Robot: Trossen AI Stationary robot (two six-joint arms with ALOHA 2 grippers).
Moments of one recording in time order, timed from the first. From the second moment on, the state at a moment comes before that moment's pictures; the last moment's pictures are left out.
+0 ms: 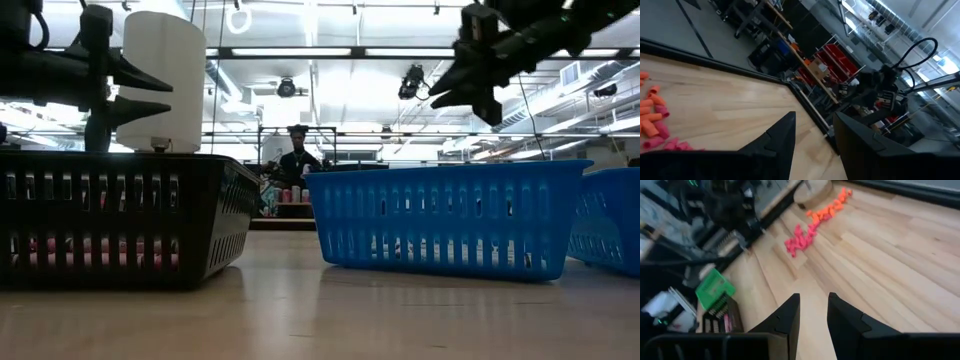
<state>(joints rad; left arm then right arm) -0.21 0.04 0.01 0.11 -0.76 -0.79 -0.41 0.87 0.62 -0.20 -0.25 0.54</state>
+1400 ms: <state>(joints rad) -0.21 0.05 0.01 0.05 -0.93 -0.14 -0.51 0.78 0.01 0.15 -0.20 0.24</state>
